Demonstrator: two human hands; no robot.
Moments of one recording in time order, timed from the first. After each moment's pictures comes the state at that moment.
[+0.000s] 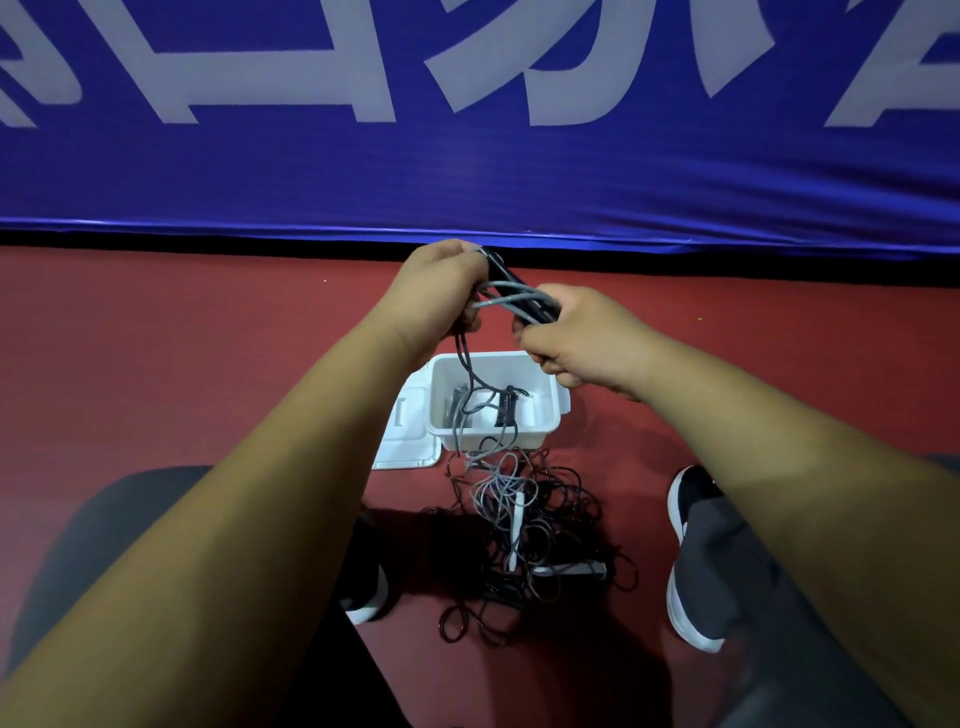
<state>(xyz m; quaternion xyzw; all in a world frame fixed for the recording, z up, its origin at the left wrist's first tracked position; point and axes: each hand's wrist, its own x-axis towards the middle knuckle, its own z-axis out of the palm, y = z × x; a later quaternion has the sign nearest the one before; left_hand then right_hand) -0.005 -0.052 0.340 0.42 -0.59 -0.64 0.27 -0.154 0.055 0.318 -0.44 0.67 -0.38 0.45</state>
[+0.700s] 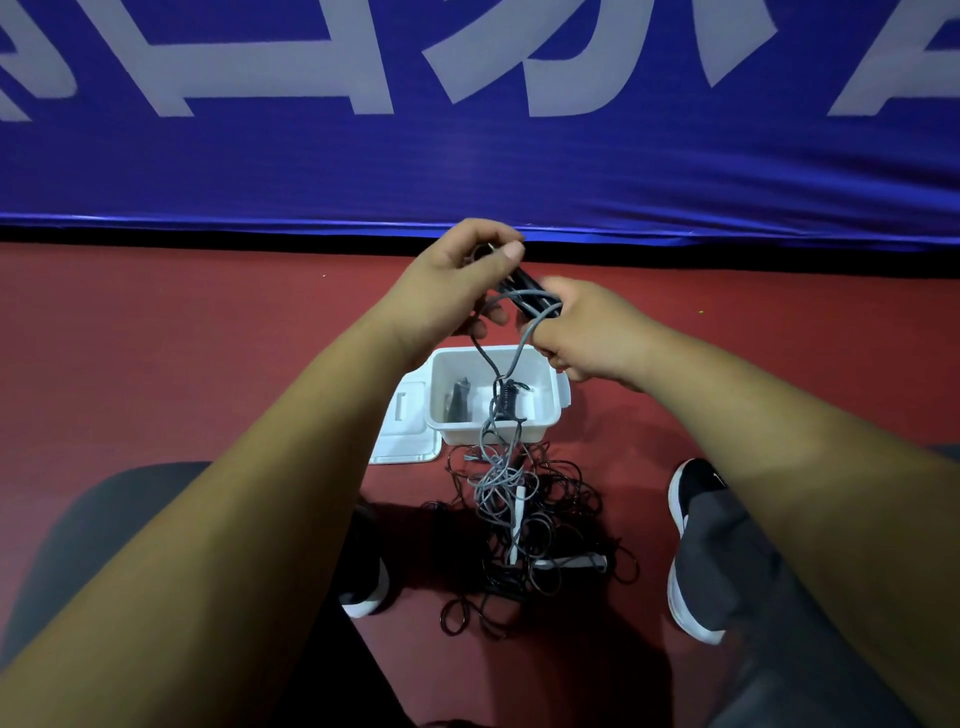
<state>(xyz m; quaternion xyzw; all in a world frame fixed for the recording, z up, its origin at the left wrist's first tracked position) 0.002 -0.049 0.333 0.33 -0.68 -0.62 0.23 -0.157 0.051 0.312 -0.45 0.70 -0.36 0.42</state>
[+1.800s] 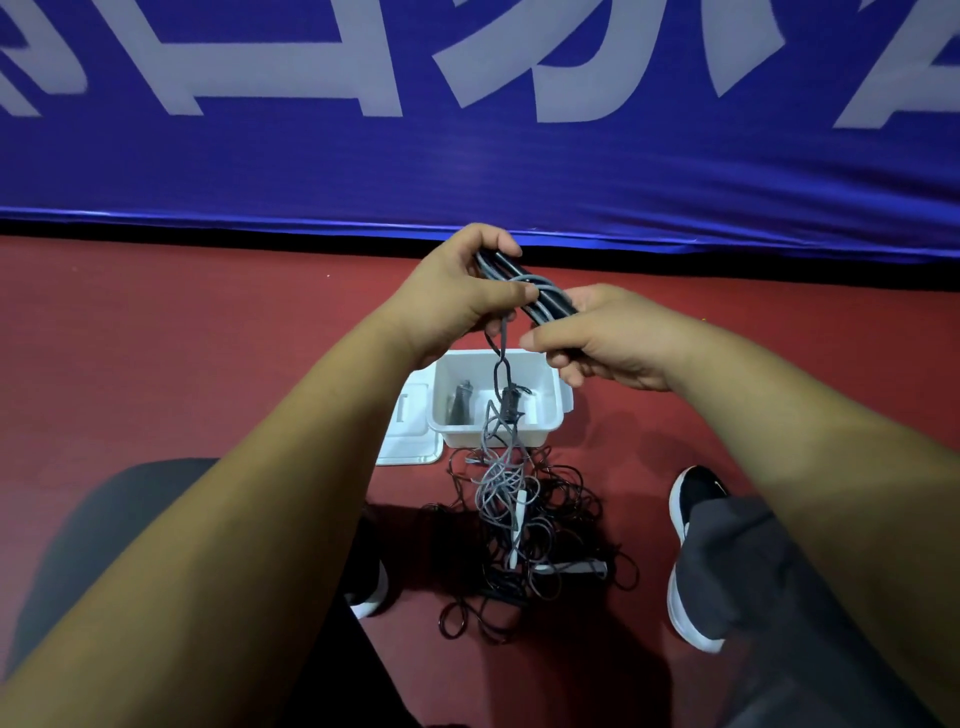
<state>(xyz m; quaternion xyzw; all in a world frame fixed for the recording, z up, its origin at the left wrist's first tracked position) 0.002 -0.052 0.334 0.30 -0.65 -0.66 0.24 -0.163 0.057 0.324 -0.40 0.62 -0.38 0.56</state>
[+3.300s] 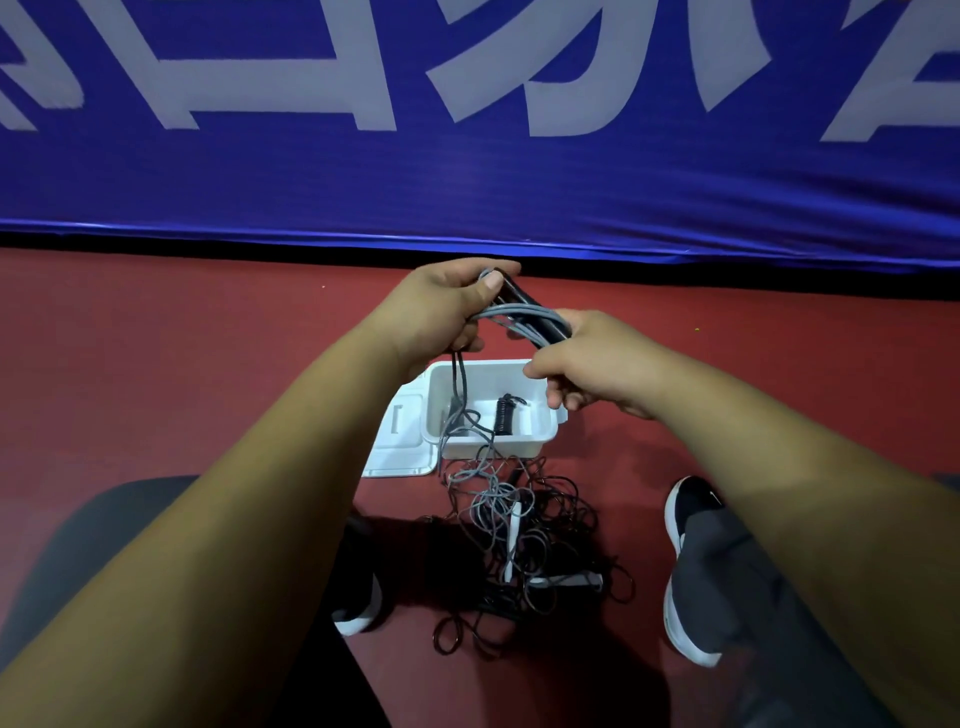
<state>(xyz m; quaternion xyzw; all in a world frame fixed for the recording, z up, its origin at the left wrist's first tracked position) 0.007 -0.054 0.338 0.34 -0.67 -0.63 0.20 -0.161 0.059 0.313 -0.40 0.69 -0.35 0.49</state>
